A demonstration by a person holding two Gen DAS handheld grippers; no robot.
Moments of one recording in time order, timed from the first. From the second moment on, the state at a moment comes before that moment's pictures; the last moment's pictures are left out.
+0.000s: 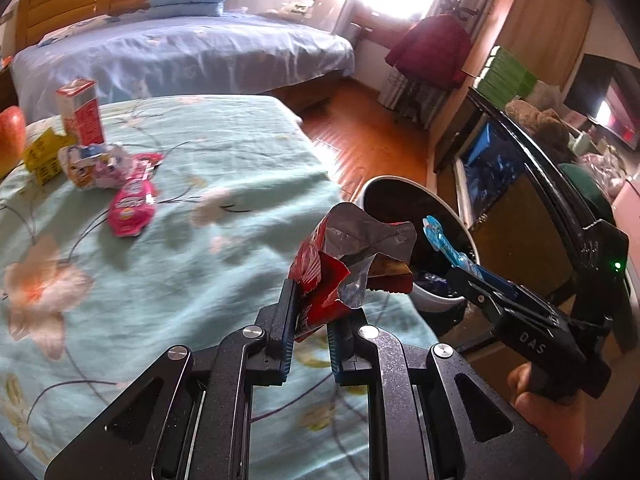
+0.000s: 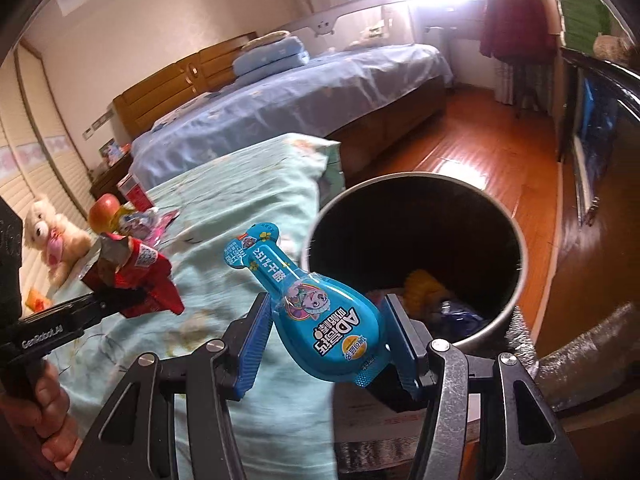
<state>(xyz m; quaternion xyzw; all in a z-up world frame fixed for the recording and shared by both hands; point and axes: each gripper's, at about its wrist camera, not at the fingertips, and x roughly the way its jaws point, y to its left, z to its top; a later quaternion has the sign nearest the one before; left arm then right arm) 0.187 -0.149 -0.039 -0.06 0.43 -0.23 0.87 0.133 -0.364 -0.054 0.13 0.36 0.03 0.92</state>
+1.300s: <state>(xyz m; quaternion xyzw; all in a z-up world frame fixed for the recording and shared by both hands) 0.232 -0.247 -0.038 -0.04 0.44 -0.29 0.85 0.166 -0.436 -0.060 0.15 0.37 -0.03 0.92</state>
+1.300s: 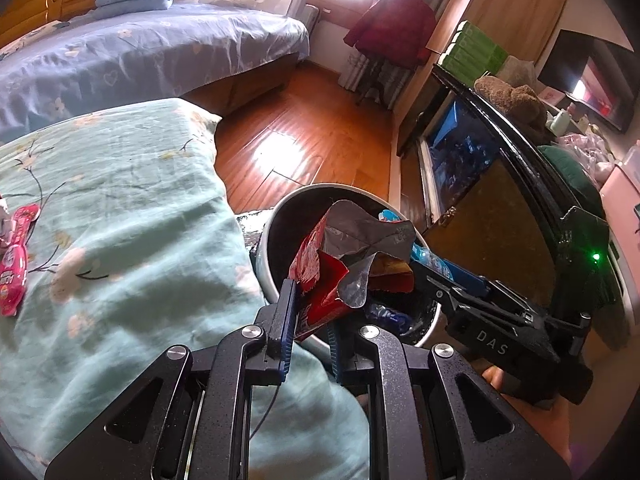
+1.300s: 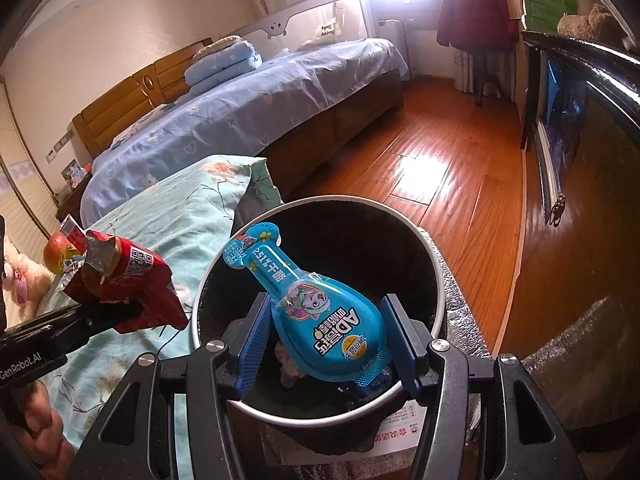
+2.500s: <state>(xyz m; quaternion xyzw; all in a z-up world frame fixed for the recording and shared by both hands) 0.206 -0.125 -0.045 -0.09 0.43 -0.19 0.88 0.167 -0.379 -0.043 0.16 0.36 0.03 0.92</state>
